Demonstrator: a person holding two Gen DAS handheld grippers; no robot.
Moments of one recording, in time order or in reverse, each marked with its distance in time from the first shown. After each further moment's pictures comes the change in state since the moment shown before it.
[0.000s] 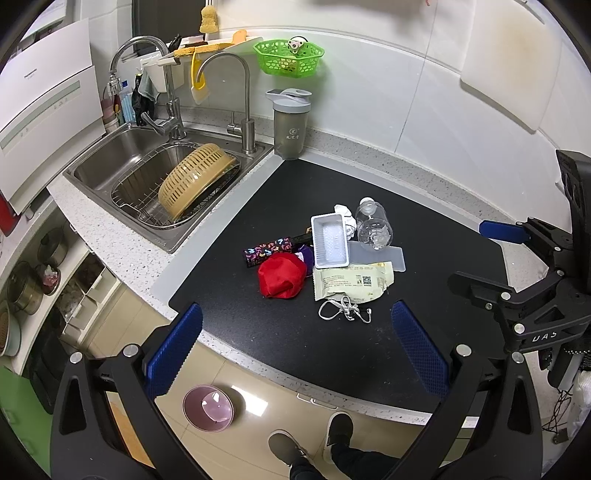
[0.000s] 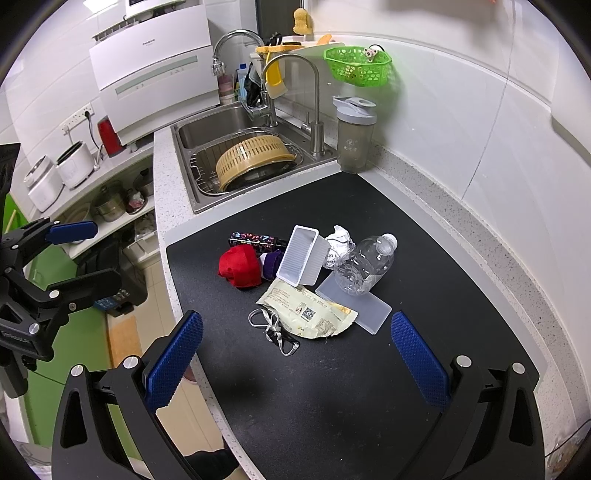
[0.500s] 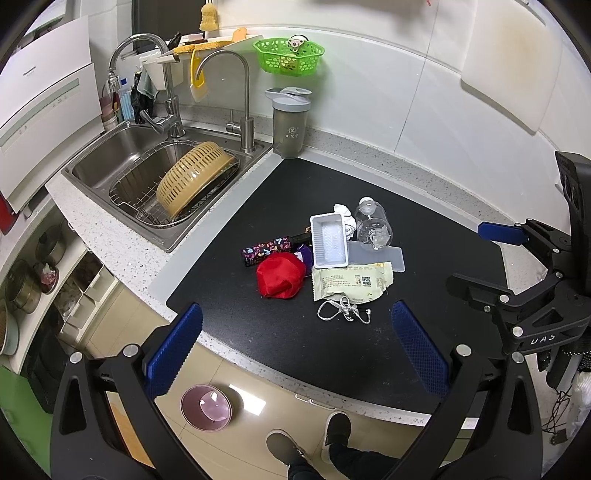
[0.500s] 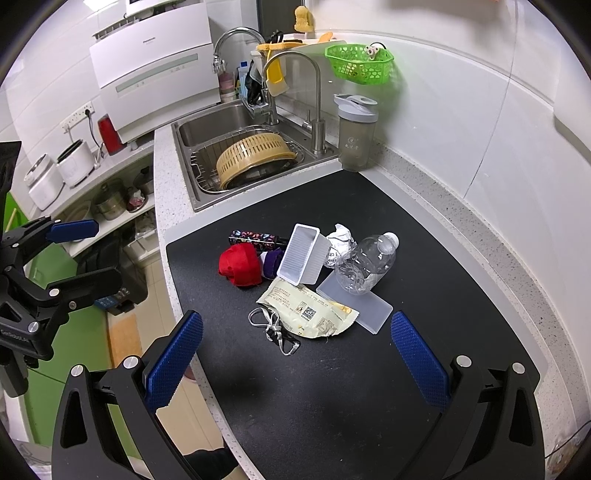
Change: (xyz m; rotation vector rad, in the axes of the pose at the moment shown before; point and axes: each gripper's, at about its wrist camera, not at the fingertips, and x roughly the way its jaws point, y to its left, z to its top) left arm 0.002 -0.001 0.000 -0.002 0.002 -0.005; right arm 0.003 -0.001 0.000 -0.001 0.003 0.000
